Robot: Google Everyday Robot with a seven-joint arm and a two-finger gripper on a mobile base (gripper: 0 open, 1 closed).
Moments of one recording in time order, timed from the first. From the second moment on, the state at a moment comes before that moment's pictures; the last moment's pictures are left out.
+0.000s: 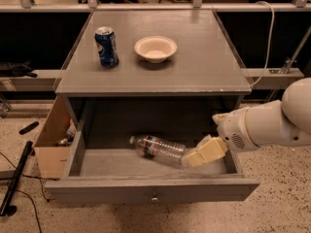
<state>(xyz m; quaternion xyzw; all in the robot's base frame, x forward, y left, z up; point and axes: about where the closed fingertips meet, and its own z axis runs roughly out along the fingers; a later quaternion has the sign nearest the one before) 0.458 -0.115 0.787 -0.40 0.84 0.21 0.31</state>
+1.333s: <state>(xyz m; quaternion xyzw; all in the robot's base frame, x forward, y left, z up) 0.536 -0.046 0.704 -0.40 0.83 0.14 0.36</state>
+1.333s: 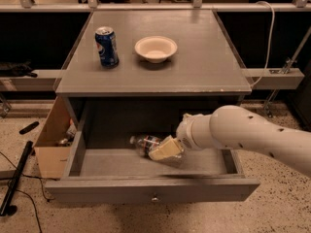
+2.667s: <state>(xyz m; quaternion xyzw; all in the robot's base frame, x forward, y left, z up) 0.541 -0.053 0.611 -0.42 0.83 0.13 0.34</state>
